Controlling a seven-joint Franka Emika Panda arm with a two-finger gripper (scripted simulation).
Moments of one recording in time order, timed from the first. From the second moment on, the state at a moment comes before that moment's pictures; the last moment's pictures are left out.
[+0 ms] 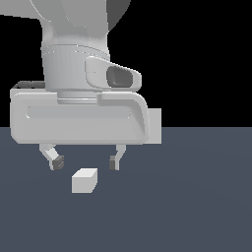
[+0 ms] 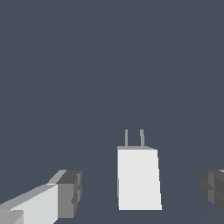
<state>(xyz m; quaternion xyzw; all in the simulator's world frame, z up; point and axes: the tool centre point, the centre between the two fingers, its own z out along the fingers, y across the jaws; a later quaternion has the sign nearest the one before) -0.093 0.066 0.039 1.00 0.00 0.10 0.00</state>
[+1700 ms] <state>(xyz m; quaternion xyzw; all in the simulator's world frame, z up) -0.072 0.035 0.035 1.00 0.00 0.10 0.00</state>
